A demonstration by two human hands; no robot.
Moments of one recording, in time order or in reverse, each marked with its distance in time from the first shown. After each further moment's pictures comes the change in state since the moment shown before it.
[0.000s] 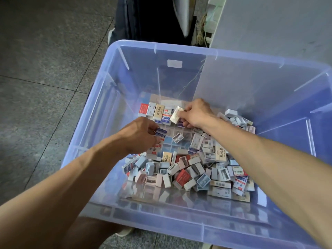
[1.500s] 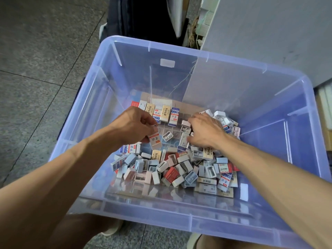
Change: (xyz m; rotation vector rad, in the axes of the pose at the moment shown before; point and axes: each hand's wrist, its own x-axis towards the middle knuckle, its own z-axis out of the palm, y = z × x) left_hand 0.002 0.010 0.001 -0.187 0.093 0.067; right_hand -0.044 0.042 -0.032 -0.954 -0.037 -0.352
